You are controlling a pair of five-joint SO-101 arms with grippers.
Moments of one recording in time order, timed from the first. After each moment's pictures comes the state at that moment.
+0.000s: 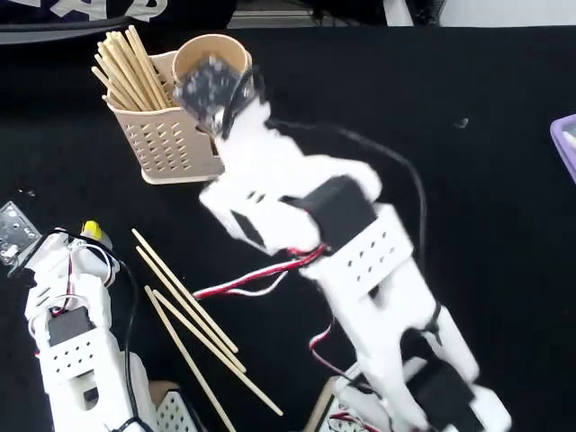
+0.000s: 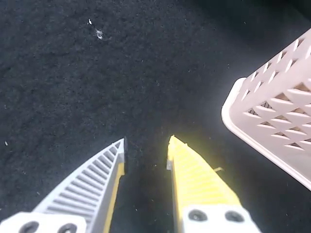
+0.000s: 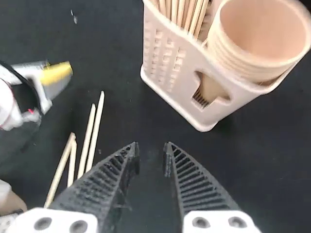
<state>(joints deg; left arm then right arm) -30.2 -70.1 85.5 27.5 18.1 -38.9 -21.1 -1.9 80.8 8.8</state>
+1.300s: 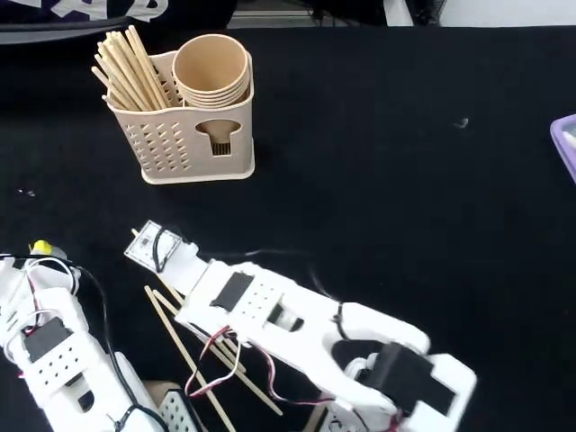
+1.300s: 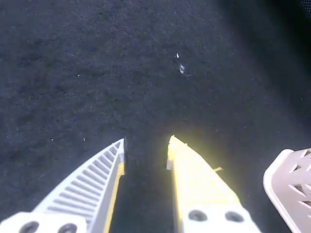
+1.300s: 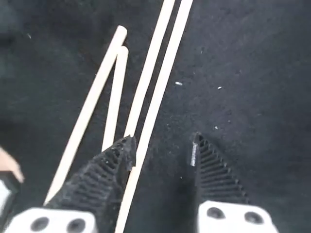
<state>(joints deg) -45.7 -70.1 85.5 27.5 25.6 -57.5 -7.9 47.7 37.1 2.3</state>
